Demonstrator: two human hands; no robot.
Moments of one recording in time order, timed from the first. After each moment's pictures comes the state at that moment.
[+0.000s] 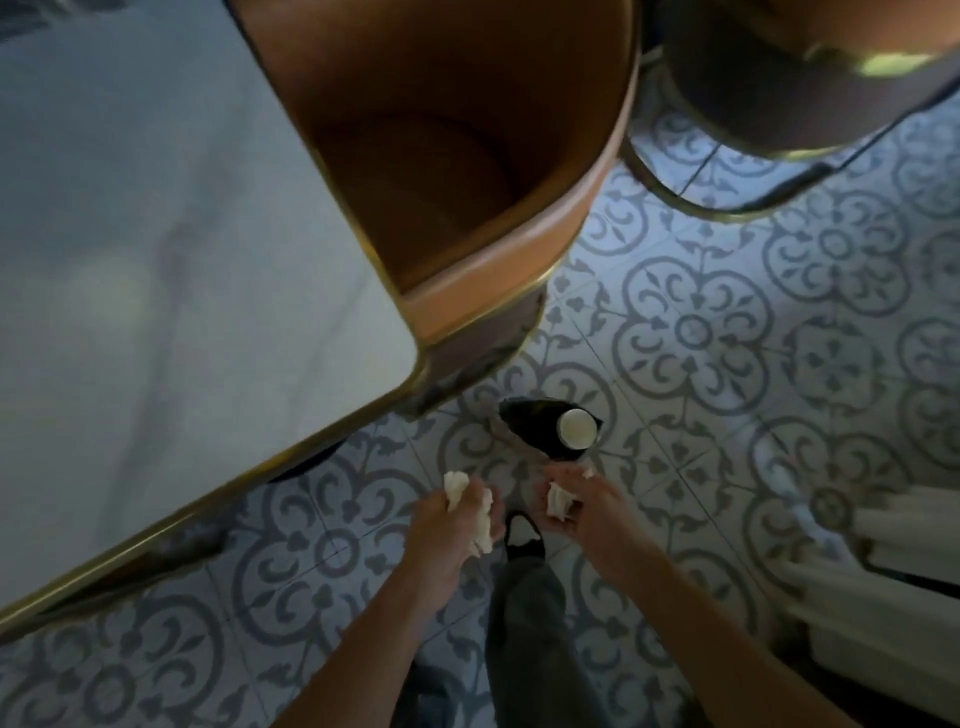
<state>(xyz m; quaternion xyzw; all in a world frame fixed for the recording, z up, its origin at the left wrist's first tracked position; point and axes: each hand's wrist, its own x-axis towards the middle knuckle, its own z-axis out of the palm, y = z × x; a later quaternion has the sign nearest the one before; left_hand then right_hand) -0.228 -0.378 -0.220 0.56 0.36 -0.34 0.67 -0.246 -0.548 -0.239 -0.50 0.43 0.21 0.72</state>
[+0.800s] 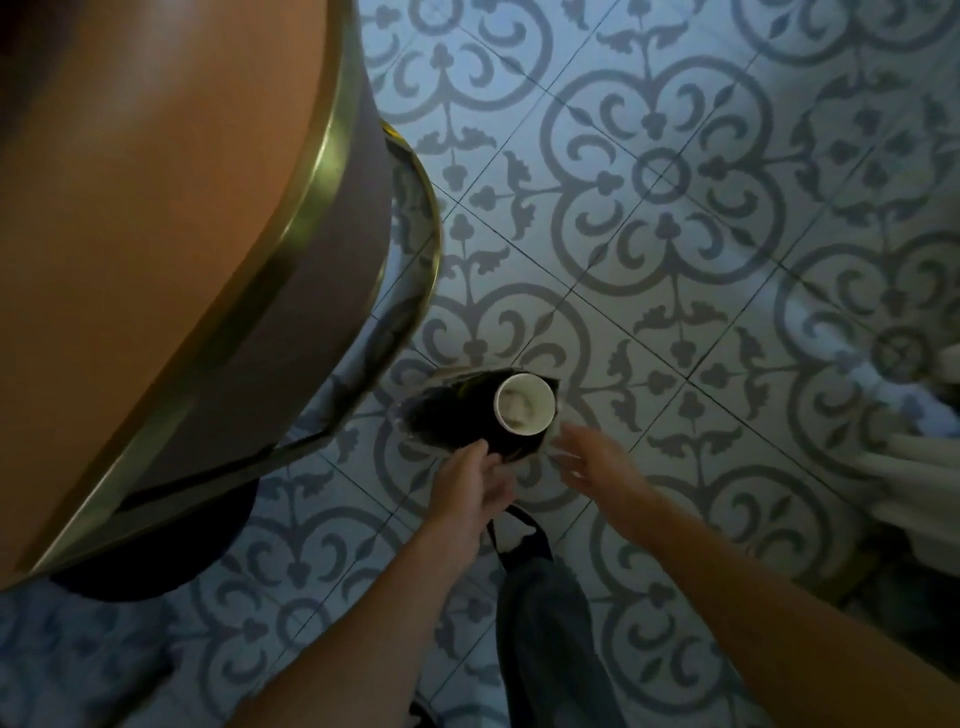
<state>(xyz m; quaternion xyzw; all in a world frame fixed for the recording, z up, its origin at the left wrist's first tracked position) -0.141 -0.561 -0.511 0.56 0.42 -0.46 0.54 -0.210 -0.706 -0.540 -0.45 0.54 0.23 0.67</state>
